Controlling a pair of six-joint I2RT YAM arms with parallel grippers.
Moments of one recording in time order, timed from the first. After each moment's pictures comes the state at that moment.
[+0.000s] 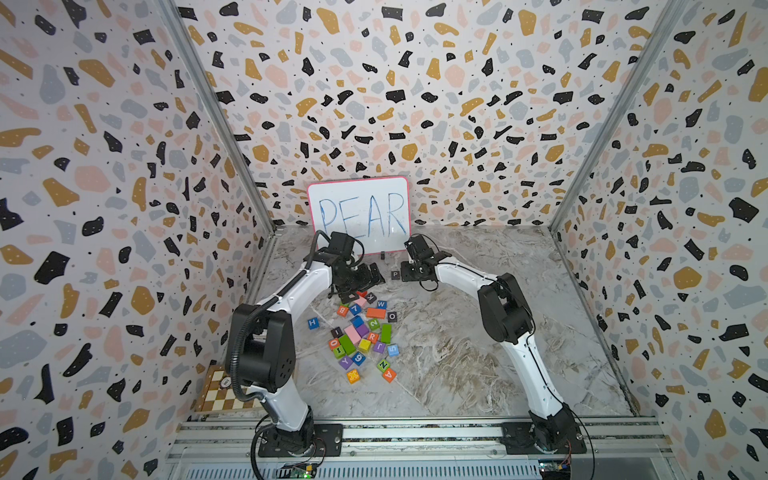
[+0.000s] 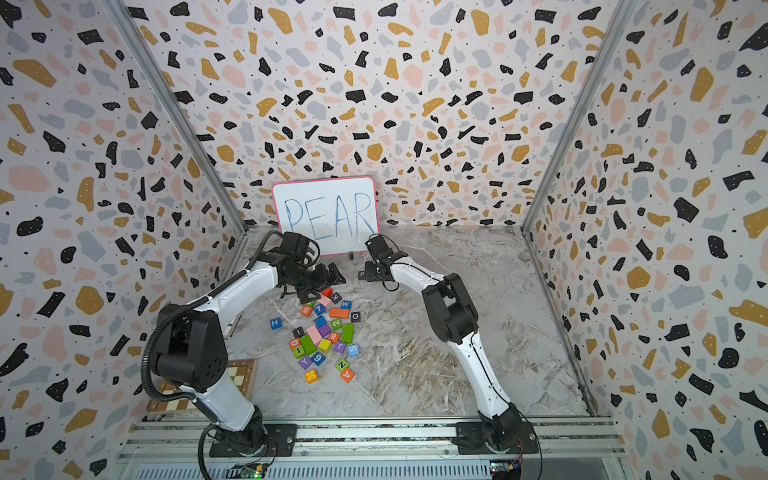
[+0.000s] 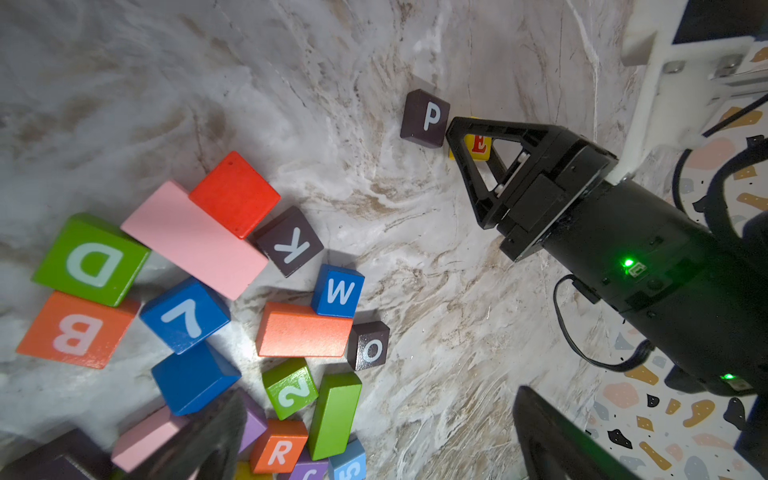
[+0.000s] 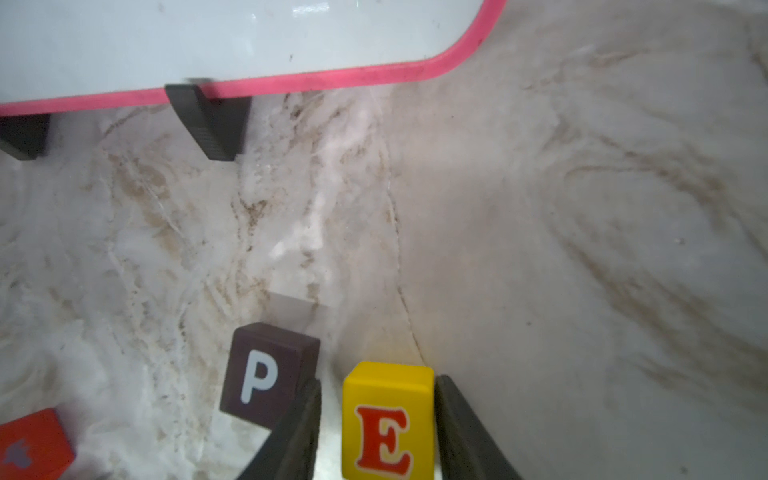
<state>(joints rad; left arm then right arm) -0.25 1.71 1.32 -0.72 0.40 -0.61 0.62 2.44 1.99 -0.47 -0.01 0.44</state>
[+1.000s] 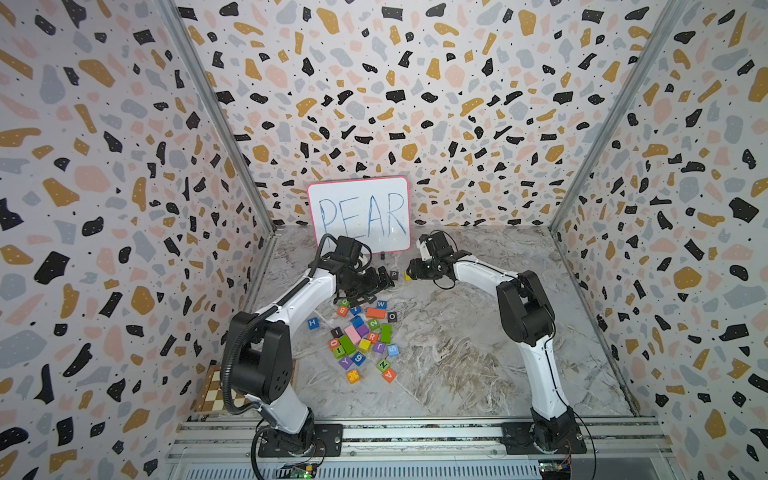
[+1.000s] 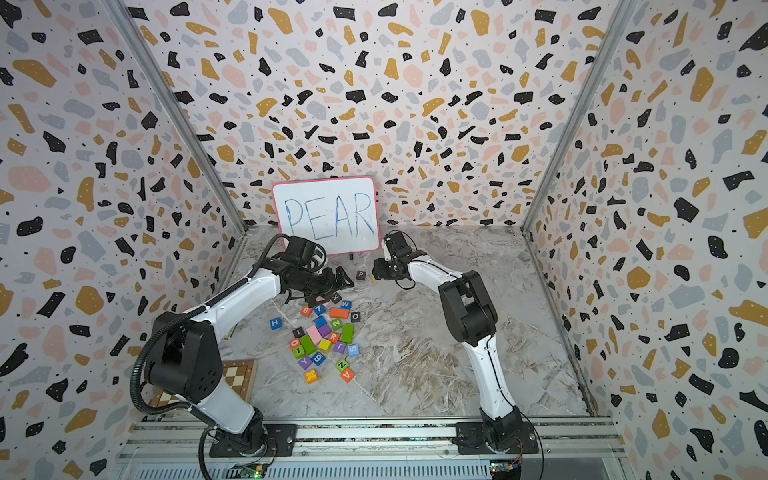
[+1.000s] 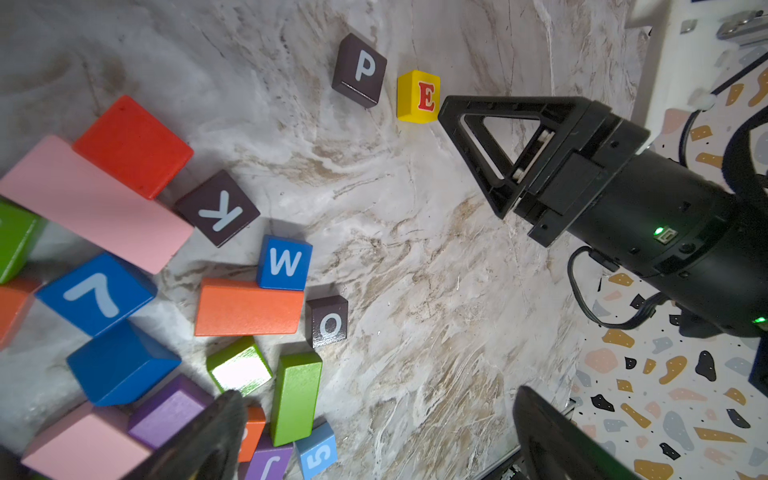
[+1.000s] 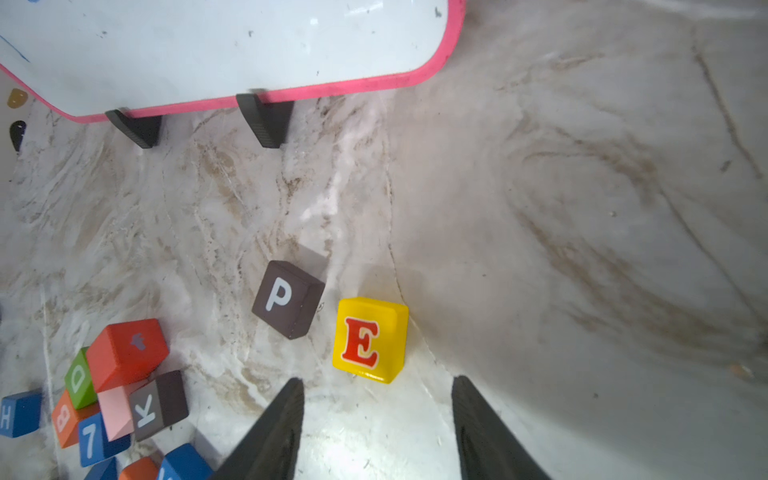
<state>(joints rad) -0.32 1.65 1.26 -0.66 0.43 -0.64 0.54 2.27 1.76 -0.35 -0.23 0.39</state>
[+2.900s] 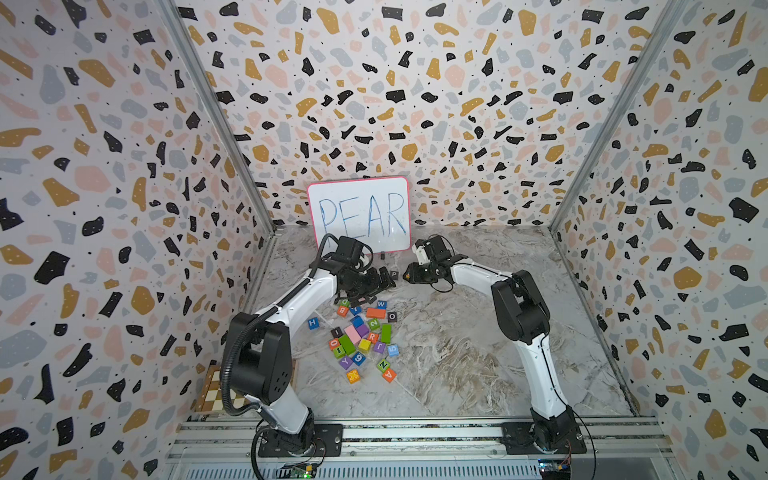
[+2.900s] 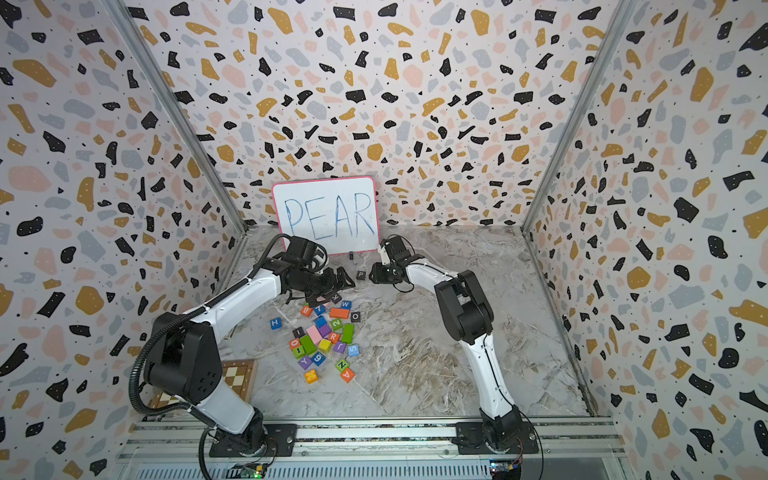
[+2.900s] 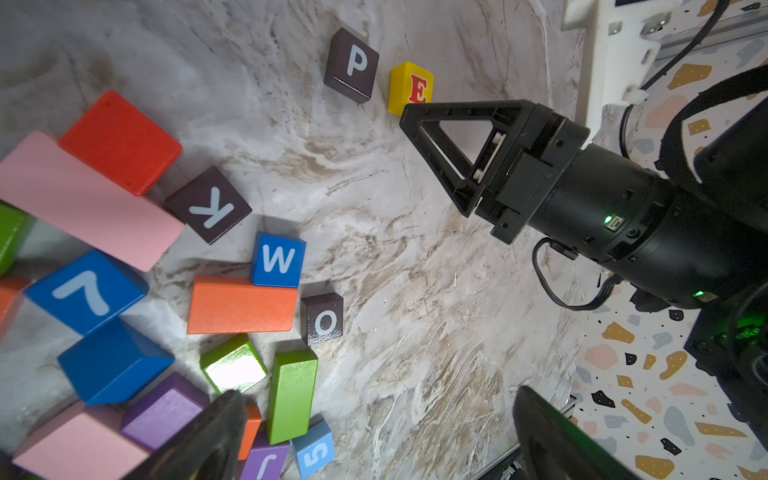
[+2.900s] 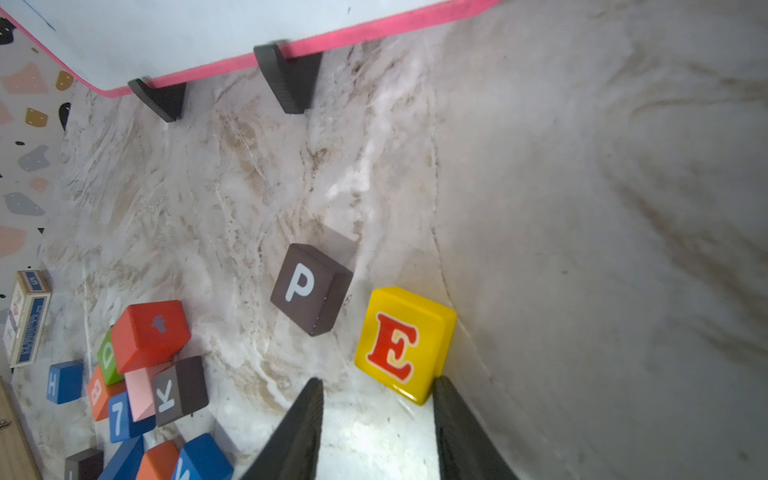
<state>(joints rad) -0.33 1.64 1.26 -0.66 0.43 -0.64 0.55 2.31 1.75 -0.30 -0.33 0.42</state>
